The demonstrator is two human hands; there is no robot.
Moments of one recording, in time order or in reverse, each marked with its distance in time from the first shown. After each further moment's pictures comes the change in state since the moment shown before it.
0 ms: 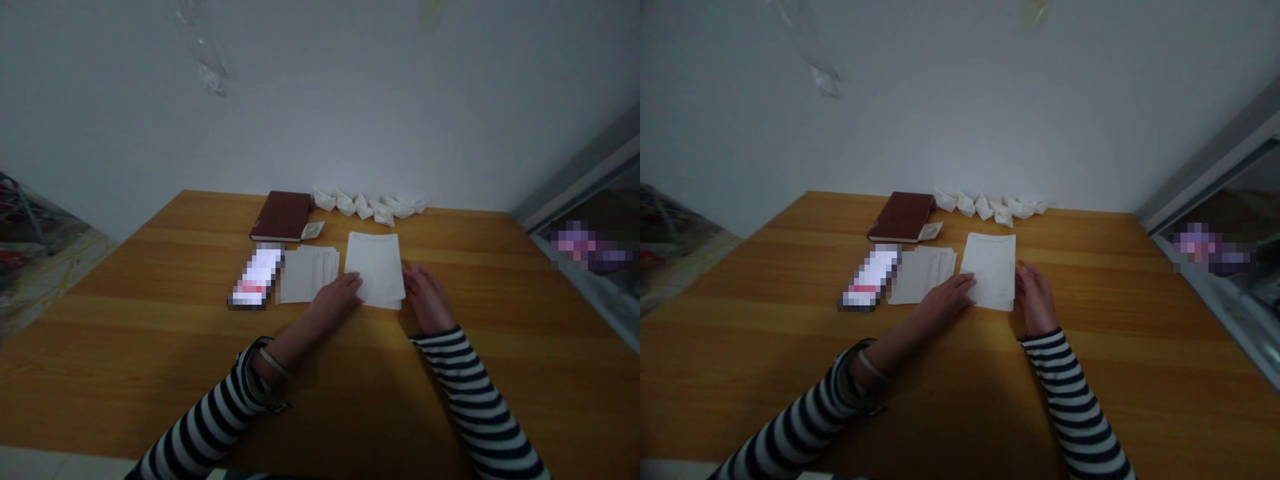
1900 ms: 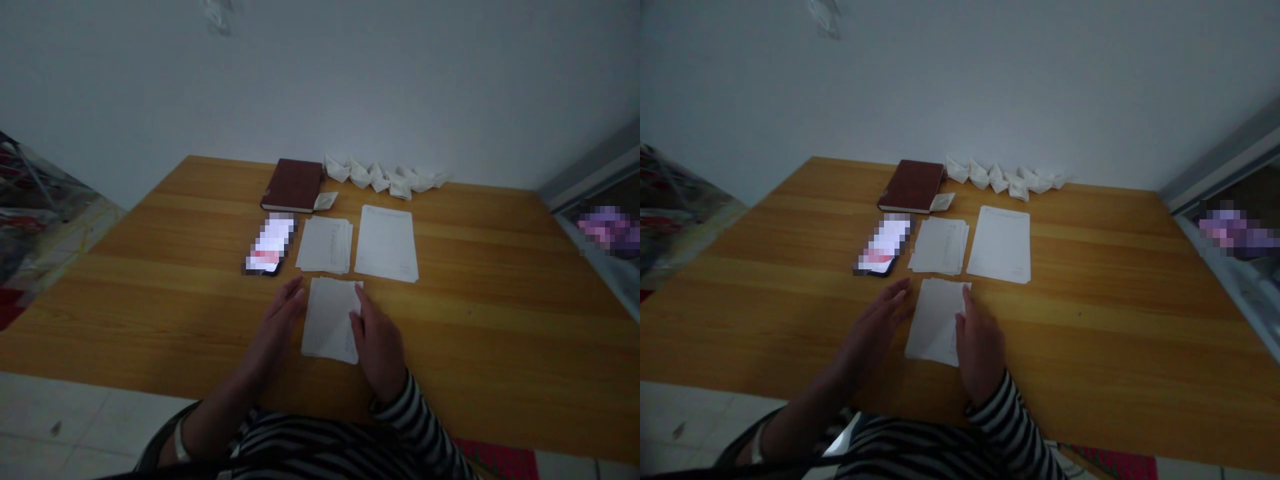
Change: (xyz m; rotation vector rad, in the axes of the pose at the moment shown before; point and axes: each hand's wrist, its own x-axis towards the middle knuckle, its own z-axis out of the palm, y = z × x) left_hand -0.133 0.029 -0.037 -1.341 0.473 -0.877; right_hand -0.147 0.027 0.063 -1.162 -0.307 -0.301
